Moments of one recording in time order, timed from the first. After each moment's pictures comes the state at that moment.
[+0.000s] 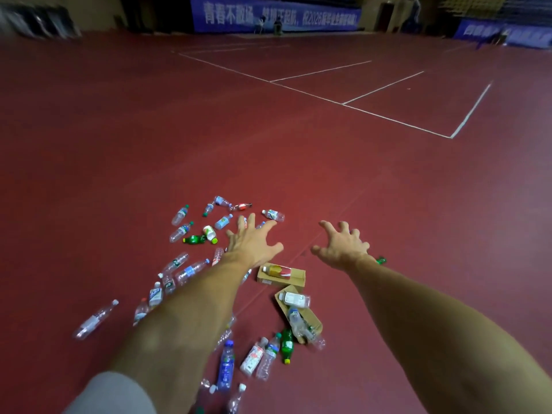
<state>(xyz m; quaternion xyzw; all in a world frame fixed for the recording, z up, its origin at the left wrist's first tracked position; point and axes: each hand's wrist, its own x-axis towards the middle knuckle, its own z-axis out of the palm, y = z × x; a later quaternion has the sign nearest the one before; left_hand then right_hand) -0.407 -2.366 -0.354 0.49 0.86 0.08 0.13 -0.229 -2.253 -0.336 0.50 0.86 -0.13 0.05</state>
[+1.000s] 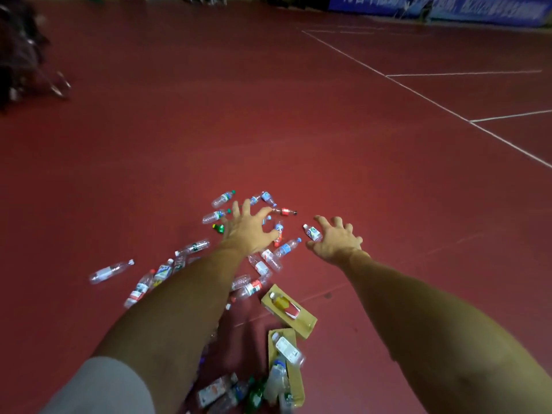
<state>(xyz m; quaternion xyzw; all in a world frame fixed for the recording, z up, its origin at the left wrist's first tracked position) -0.522 -2.119 -0.383 0.26 0.95 0.12 0.11 -0.408 -1.944 -0.370 0.28 0.95 -0.11 0.10</state>
